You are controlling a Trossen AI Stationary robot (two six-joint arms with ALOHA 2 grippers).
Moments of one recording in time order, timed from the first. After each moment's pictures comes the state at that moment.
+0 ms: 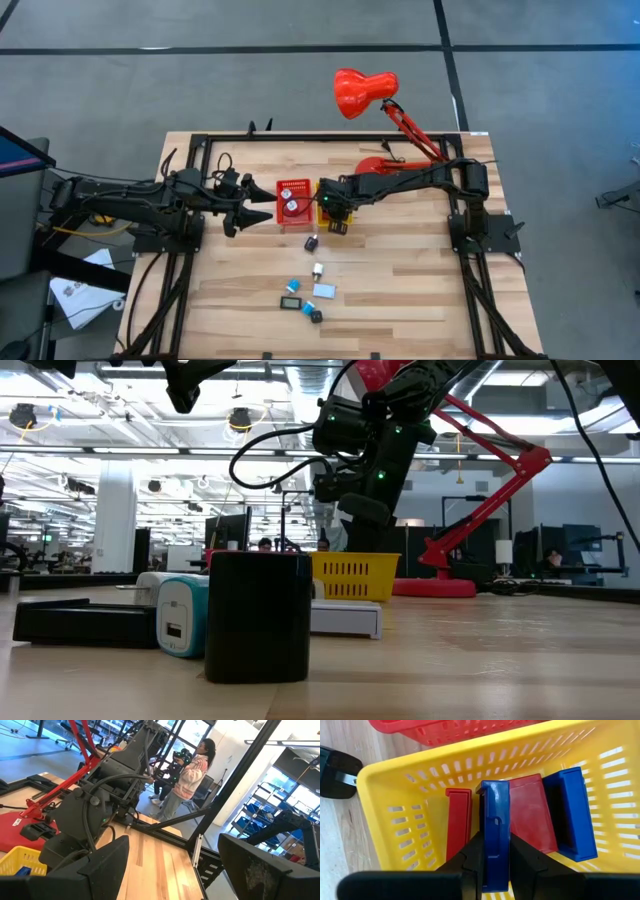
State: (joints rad) left arm 0.00 0.76 0.54 0.24 0.07 -0.48; right arm -0.11 1.97 1.34 -0.57 0.11 0.04
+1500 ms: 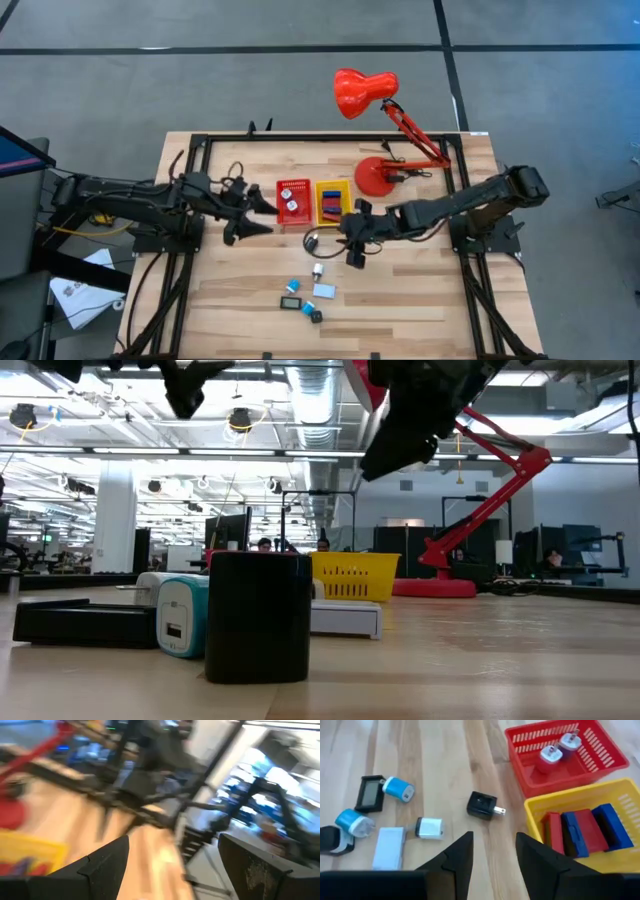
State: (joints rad) left arm -0.03 0.82 0.54 0.24 0.20 -0.50; right arm 0.21 1.56 1.06 -0.31 0.26 0.29
